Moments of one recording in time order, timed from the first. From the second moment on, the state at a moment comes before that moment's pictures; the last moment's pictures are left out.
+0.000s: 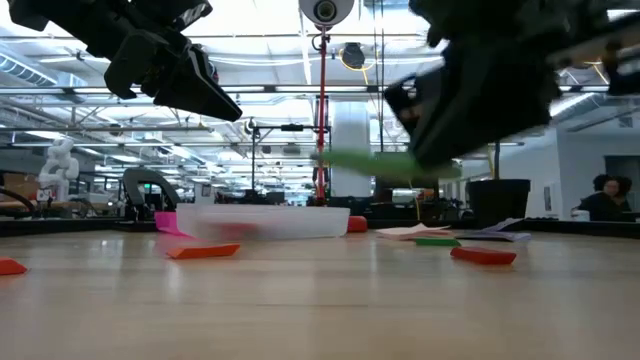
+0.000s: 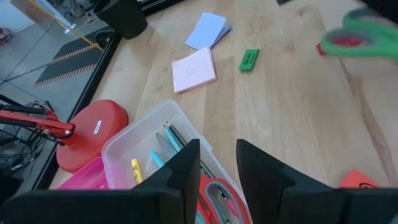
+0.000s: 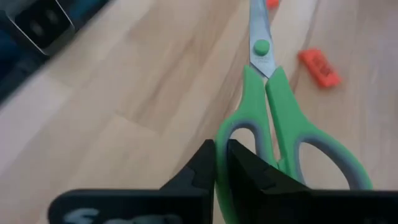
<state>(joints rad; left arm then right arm) -0.32 1.27 0.63 0.03 -0.55 0.10 0.41 1.70 0.83 0.14 0.00 -0.04</state>
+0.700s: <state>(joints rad) -0.31 1.27 0.63 0.35 -0.52 0.18 0.43 1.32 0.43 0.90 0.00 0.04</state>
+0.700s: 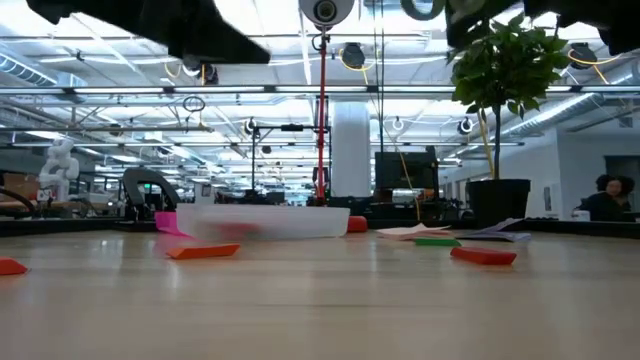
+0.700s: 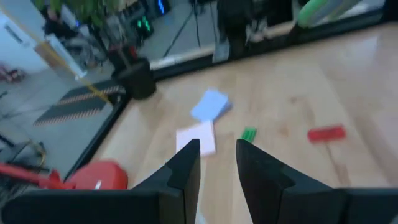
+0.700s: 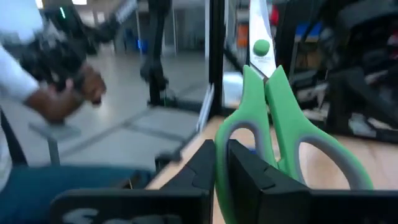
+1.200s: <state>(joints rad) -0.32 1.29 0.64 0.63 -0.41 0.21 0.44 1.32 0.41 1.24 0.00 0.08</state>
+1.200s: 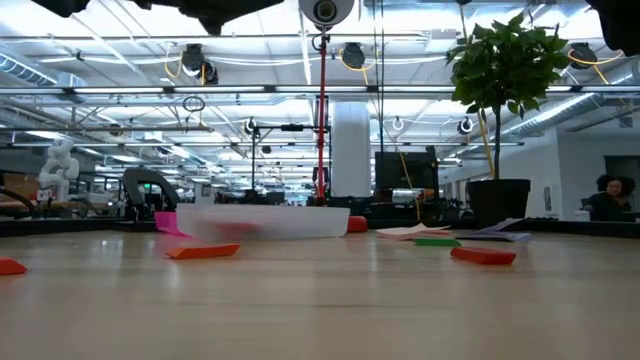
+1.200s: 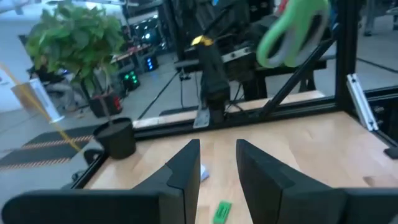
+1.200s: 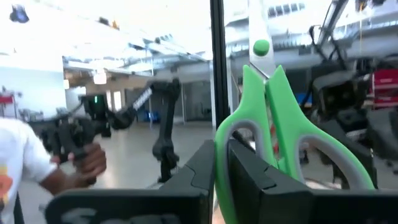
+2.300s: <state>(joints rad) -0.40 1.83 1.30 0.60 -0.61 0.30 0.51 1.33 0.41 1.41 0.16 -0.04</state>
